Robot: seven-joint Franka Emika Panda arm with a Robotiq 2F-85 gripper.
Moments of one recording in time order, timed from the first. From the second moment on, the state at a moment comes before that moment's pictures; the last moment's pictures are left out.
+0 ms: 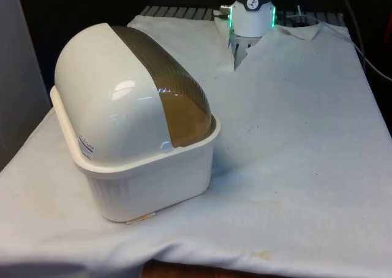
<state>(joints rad) 0.07 0.04 -0.08 -1.87 0.03 1.85 -0.04</state>
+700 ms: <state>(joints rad) 0.07 0.04 -0.07 -1.87 0.03 1.85 -0.04</state>
